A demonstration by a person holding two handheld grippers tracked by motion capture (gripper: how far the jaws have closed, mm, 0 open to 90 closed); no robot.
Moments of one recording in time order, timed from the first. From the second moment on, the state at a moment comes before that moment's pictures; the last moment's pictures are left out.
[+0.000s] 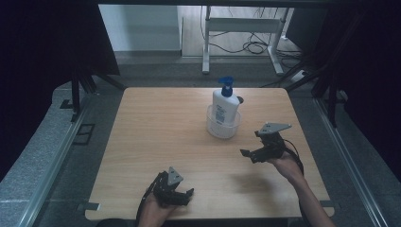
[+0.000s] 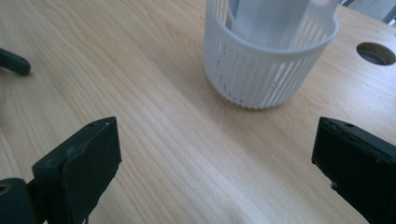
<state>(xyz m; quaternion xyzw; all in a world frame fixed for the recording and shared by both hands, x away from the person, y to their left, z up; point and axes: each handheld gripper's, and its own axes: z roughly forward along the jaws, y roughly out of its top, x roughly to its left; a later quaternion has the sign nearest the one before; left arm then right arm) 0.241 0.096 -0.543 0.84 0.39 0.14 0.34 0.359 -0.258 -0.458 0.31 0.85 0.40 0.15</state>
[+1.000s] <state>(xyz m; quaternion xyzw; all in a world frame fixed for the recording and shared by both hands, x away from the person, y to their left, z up) 0.241 0.096 -0.543 0.84 0.39 0.14 0.34 0.309 -0.274 -0.509 0.31 0.86 0.38 0.15</state>
